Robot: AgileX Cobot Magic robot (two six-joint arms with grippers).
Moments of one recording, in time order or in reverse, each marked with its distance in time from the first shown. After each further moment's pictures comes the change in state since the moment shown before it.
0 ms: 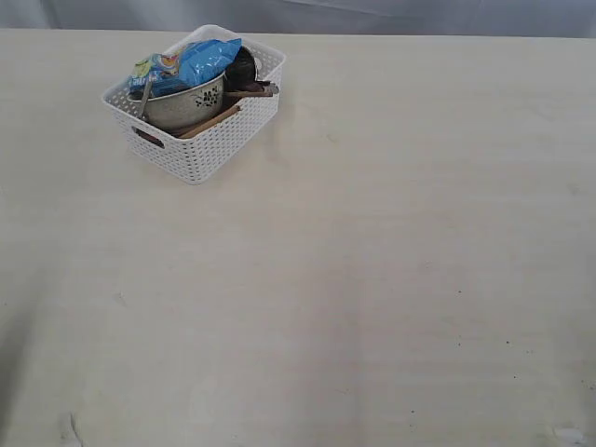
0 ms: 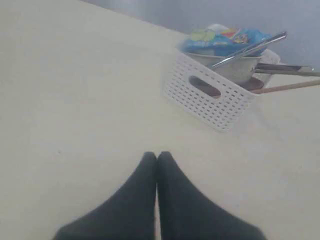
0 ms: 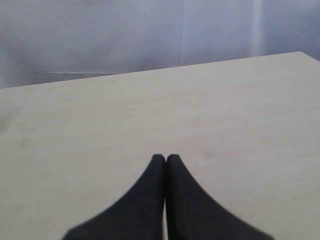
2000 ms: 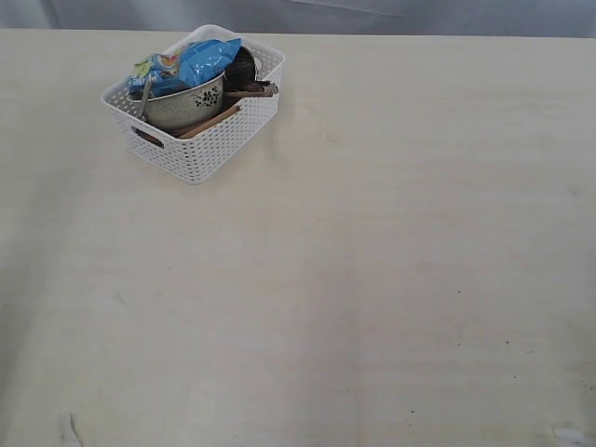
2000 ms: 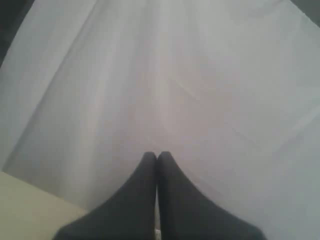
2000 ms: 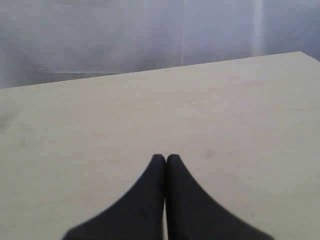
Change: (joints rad) left arm 0.000 0.000 0.002 0.168 -0.684 -0.397; right arm 0.000 0.000 0.000 0.000 0.000 0.002
